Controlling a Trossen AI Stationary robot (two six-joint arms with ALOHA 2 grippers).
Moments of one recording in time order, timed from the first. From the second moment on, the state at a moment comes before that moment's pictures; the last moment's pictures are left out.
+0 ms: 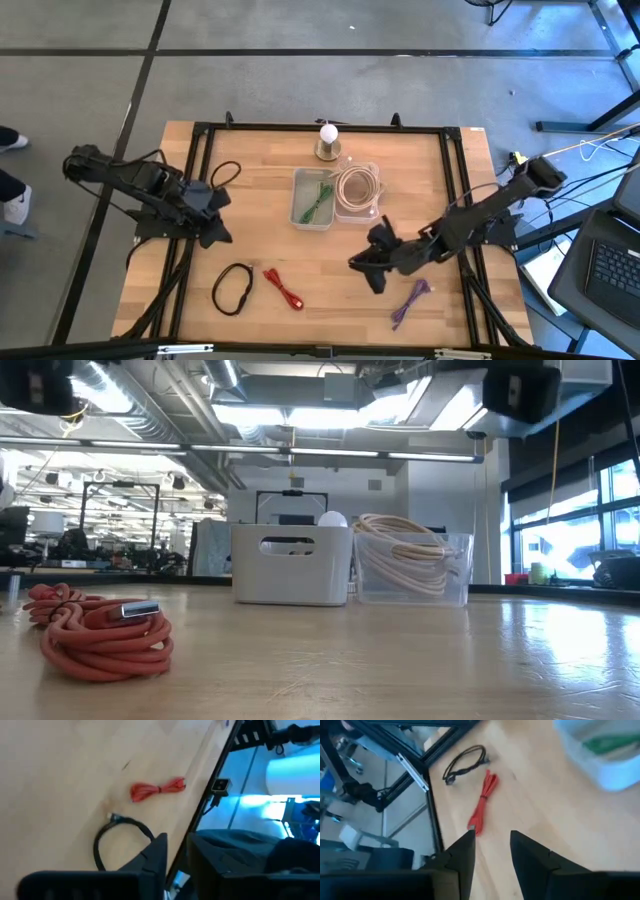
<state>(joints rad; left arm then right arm) -0.32 0.74 0.87 -0.92 0.17 -1.11 0.55 1.41 0.97 -0.19 0.37 1.02</state>
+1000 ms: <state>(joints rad) -0.67 1.35 0.73 -0.40 0.17 -1.60 0.52 0.97 0.97 -0.34 0.42 0.62</state>
